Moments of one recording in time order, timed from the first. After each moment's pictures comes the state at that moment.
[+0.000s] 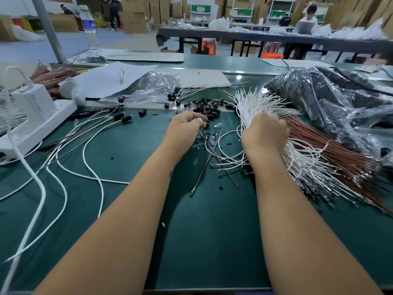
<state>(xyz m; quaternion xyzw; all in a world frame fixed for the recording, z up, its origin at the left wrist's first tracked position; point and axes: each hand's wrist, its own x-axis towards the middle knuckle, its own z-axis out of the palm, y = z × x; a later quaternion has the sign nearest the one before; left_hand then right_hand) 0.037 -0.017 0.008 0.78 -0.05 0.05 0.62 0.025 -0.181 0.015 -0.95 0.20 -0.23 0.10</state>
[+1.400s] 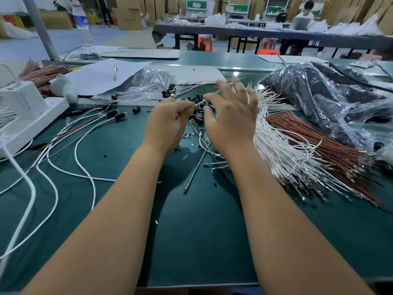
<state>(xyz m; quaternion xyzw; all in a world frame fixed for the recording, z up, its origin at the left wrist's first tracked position) 0.041 0.003 0.007 0.84 -0.19 0.29 0.43 0.021 -0.140 0.024 -0.92 -0.06 -0.37 0.11</state>
